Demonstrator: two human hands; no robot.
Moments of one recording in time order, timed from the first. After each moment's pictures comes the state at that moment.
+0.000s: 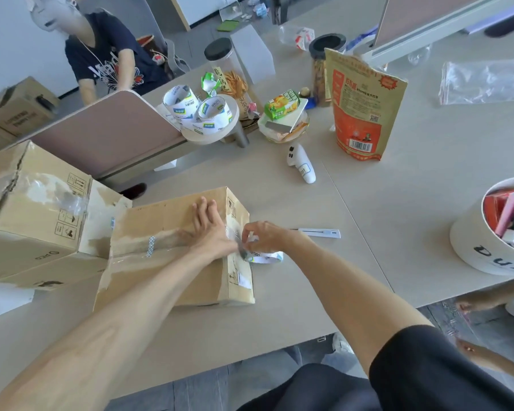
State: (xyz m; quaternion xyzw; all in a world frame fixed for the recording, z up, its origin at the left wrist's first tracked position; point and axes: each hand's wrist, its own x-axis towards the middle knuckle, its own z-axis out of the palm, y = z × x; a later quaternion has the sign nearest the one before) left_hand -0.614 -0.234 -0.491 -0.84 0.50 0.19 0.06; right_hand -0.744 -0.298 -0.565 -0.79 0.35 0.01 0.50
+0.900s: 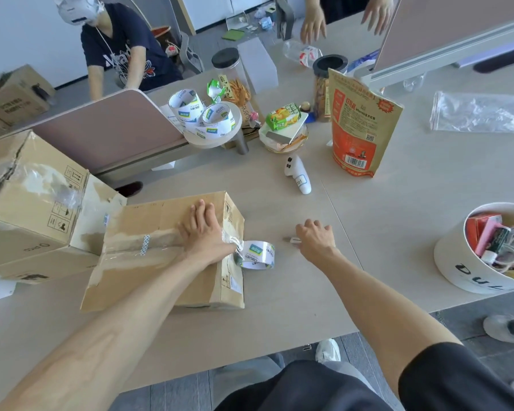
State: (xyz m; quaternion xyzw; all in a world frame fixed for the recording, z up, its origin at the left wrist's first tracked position) left_hand -0.613 -0.231 -0.491 -0.84 0.52 0.15 0.08; right_hand -0.834 -0.311 -0.596 -0.82 0.53 0.08 0.18
